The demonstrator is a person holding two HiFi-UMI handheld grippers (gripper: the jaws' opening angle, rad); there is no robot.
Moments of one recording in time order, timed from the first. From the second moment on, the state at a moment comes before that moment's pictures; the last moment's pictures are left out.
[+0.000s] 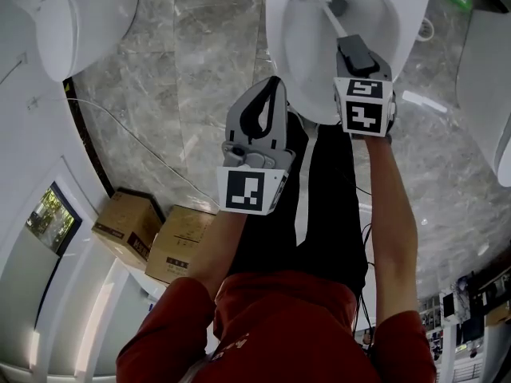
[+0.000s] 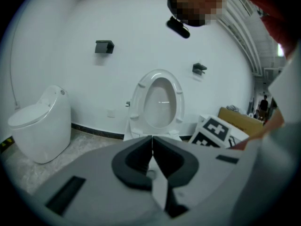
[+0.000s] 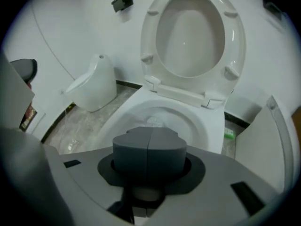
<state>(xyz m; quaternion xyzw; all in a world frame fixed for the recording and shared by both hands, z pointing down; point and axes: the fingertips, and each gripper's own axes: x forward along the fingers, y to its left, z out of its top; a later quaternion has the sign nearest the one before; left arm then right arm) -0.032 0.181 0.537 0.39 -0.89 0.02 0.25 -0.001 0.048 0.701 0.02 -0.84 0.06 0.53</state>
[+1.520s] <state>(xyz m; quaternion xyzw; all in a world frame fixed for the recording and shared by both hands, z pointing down) -0.038 0.179 0.558 0.39 -0.88 0.02 0.28 0.019 0.019 0.788 0.12 -0.75 0.18 0.63</state>
